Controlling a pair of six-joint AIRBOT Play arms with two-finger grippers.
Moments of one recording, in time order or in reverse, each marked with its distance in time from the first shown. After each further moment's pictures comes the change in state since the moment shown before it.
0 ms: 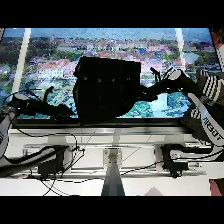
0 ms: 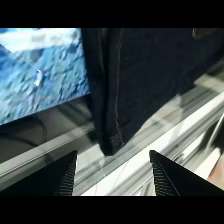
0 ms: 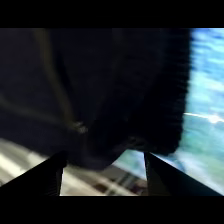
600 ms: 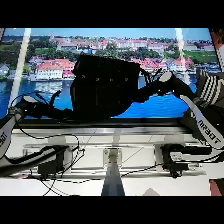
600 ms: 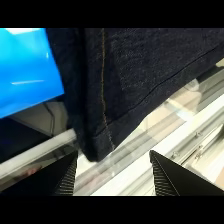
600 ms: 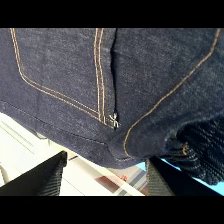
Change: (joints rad) left arm -0.068 -0.009 -0.052 0.026 0.090 0.005; right arm 0.111 0.000 0.000 0.061 -0.042 -0.057
